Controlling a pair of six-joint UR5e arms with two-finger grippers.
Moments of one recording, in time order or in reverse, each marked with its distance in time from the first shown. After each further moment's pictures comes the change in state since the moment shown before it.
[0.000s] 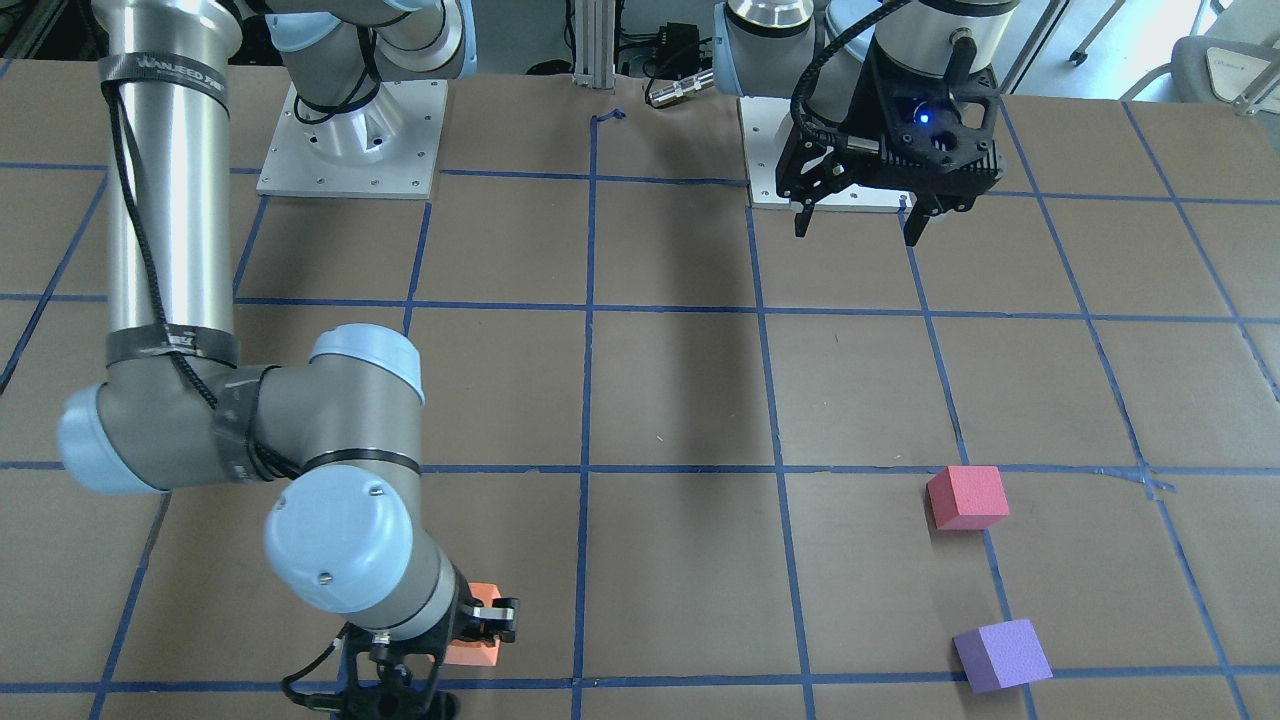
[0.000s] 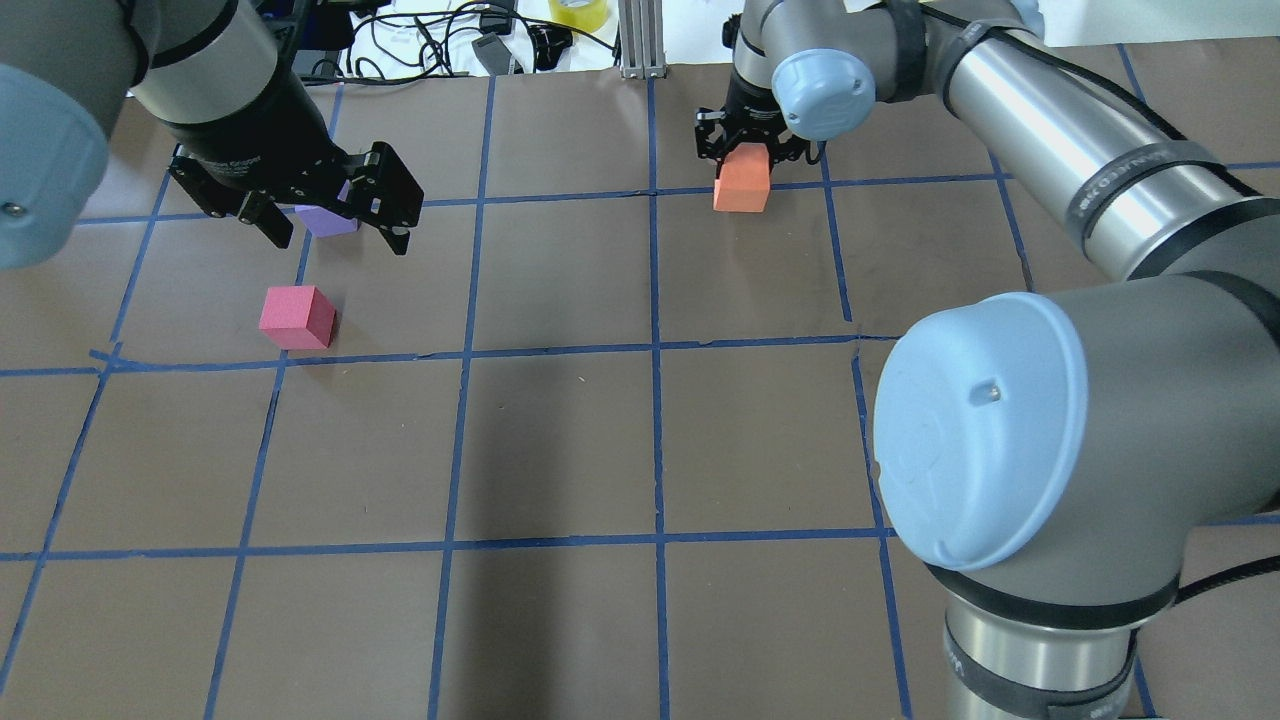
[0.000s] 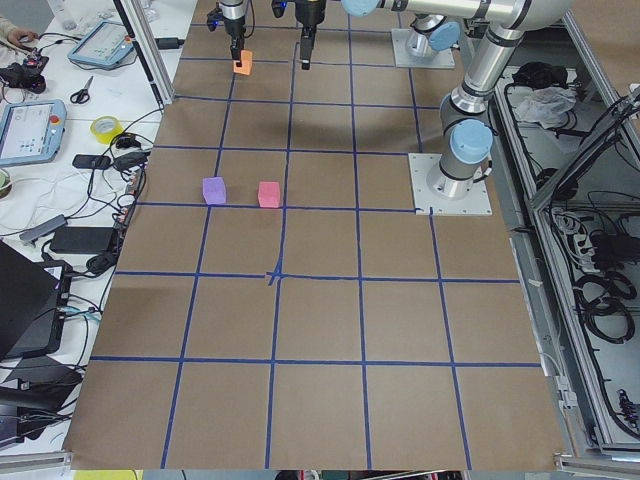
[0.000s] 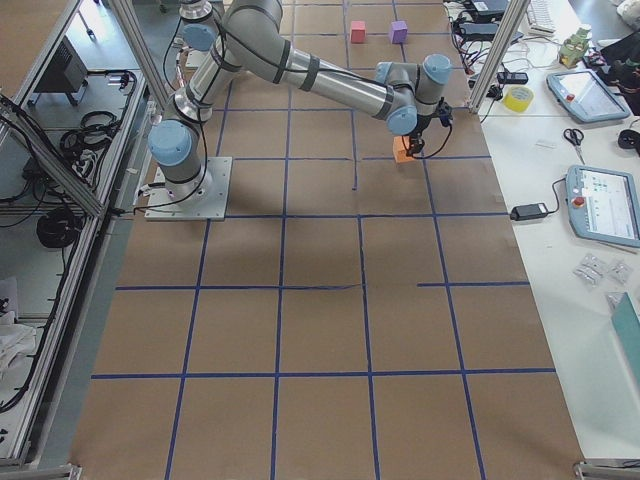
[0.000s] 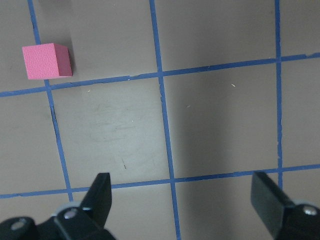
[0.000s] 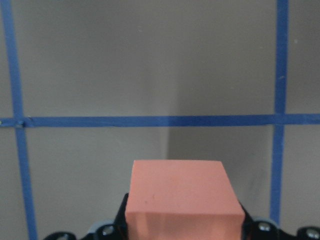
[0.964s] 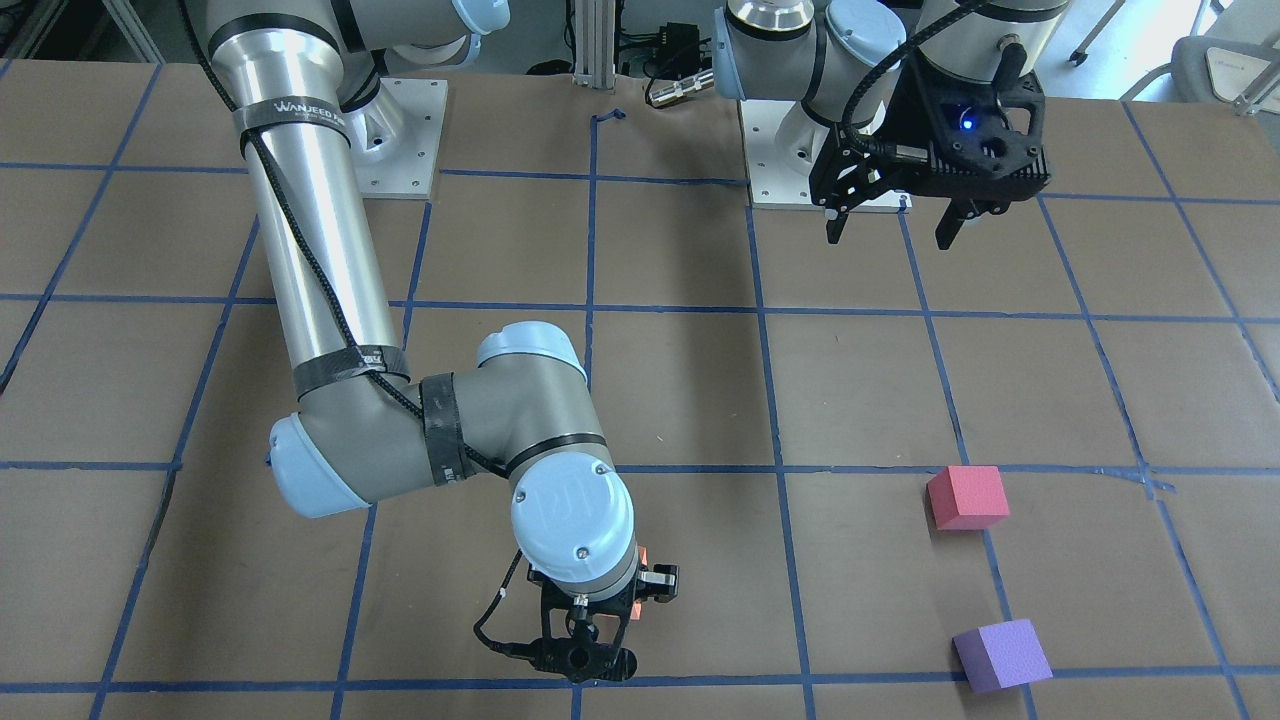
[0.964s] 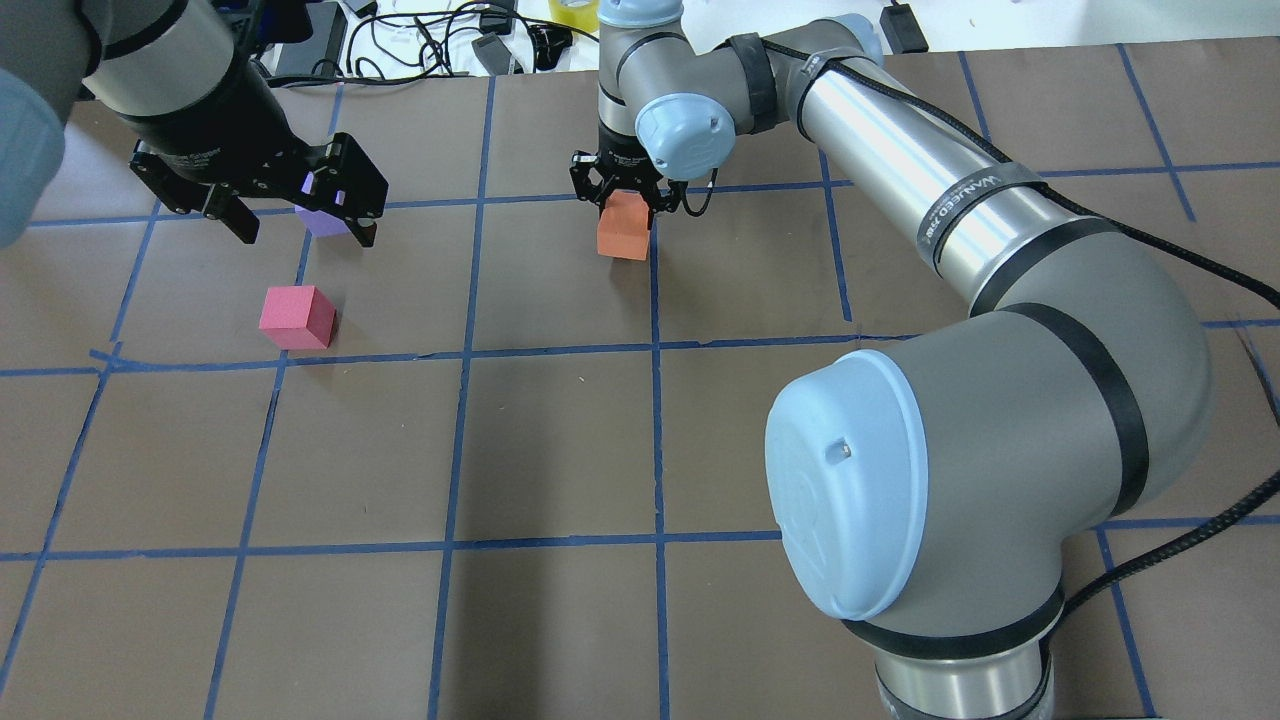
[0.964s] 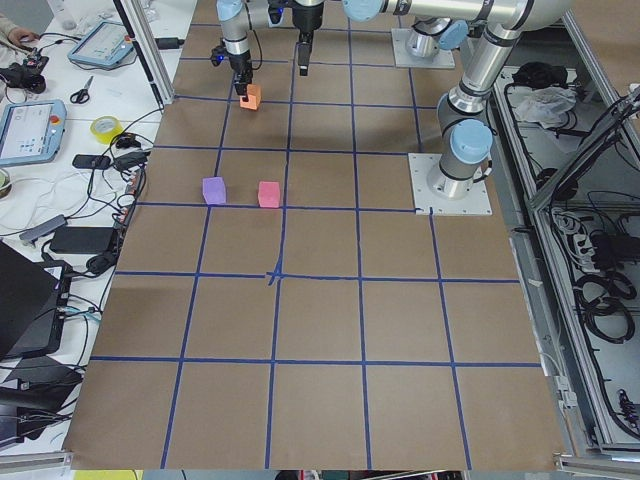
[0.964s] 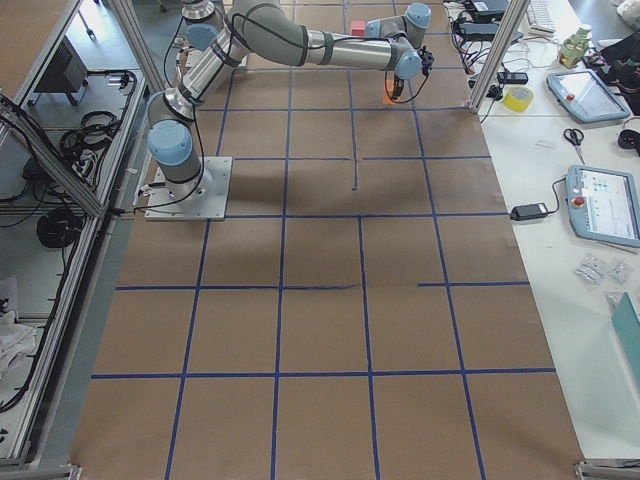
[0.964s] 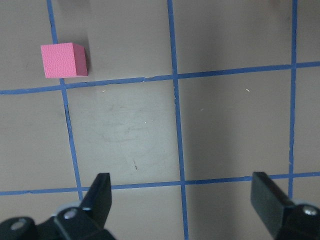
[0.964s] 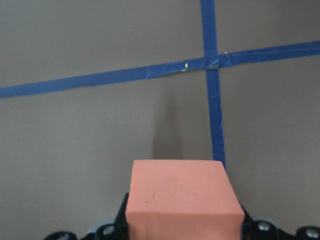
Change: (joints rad) left arm 0.050 0.005 -0.002 0.000 0.002 0.015; right arm 0.160 0.074 -0.075 0.091 0.029 0.167
